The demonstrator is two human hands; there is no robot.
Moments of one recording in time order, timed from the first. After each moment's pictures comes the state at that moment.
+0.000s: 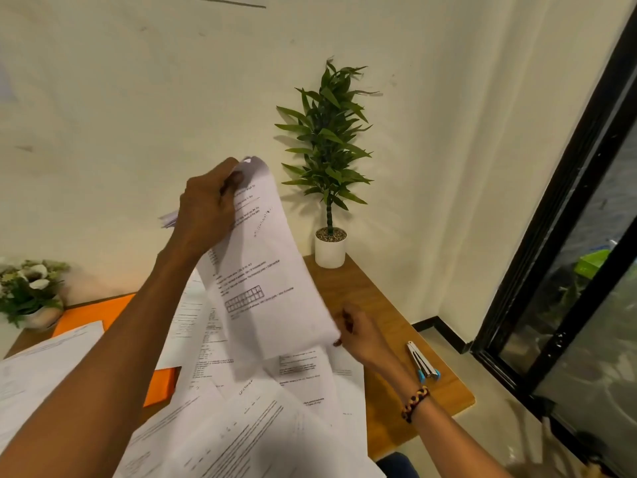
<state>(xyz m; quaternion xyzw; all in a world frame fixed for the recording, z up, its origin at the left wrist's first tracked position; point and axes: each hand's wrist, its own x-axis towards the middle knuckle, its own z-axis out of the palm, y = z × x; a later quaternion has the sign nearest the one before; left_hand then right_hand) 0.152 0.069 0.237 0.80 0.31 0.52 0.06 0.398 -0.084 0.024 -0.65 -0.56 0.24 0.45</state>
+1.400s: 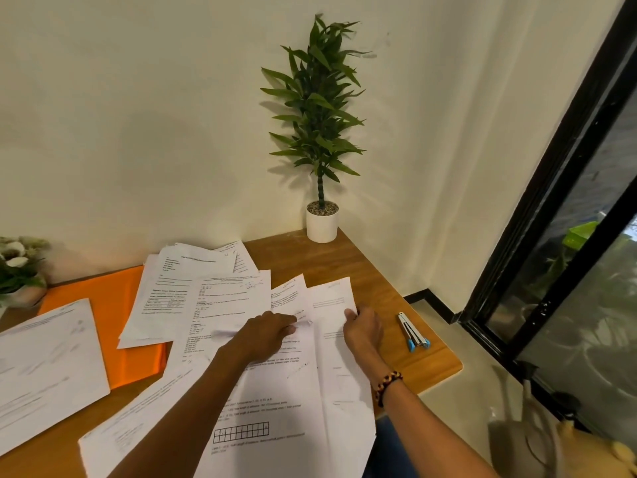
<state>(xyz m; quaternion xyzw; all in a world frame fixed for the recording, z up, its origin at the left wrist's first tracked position) 0.195 0.012 -0.019 0.91 0.37 0.03 0.19 0.392 -0.074 -0.043 -0.85 -0.25 0.17 0.42</state>
